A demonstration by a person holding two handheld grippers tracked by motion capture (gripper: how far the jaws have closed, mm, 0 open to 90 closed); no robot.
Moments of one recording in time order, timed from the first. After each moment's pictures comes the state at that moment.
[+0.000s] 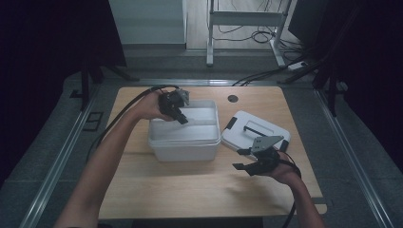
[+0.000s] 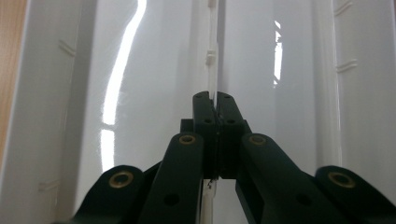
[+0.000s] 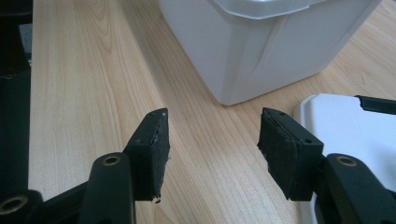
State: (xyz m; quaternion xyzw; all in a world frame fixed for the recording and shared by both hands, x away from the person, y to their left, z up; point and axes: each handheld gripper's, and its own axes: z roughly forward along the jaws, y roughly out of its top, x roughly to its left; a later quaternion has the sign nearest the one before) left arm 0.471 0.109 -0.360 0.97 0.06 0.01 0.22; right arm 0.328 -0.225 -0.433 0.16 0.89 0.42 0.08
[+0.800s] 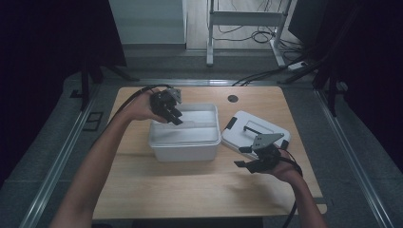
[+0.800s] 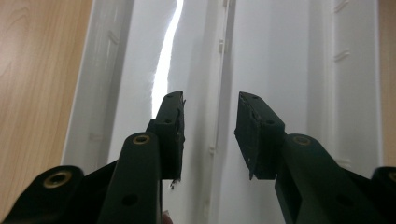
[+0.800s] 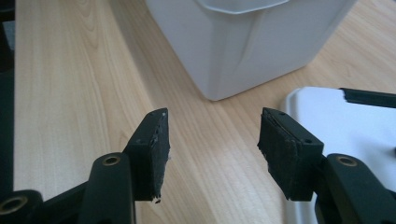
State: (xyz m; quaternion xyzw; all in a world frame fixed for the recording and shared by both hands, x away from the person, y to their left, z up) left arm 0.463 0.141 -0.351 0.97 0.08 0.04 0.24; right arm 0.336 -0.228 -0.430 0.17 0.89 0.41 0.09
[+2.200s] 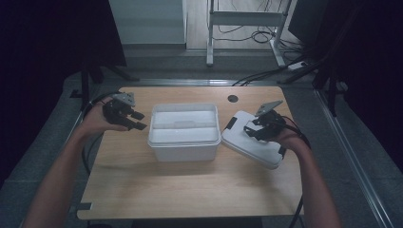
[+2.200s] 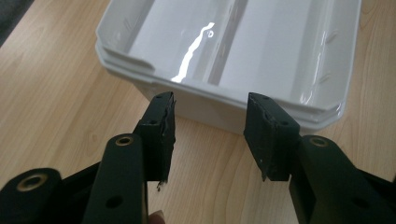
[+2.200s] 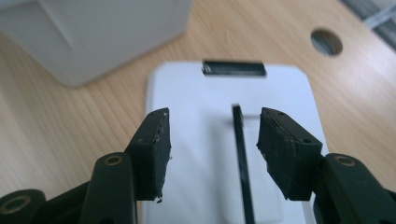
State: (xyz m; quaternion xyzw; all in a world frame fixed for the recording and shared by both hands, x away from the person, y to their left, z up) left arm 0.420 0.264 -0.360 0.94 0.18 0.07 0.29; right arm 0.427 -0.247 -0.401 0.25 0.91 0.29 0.15
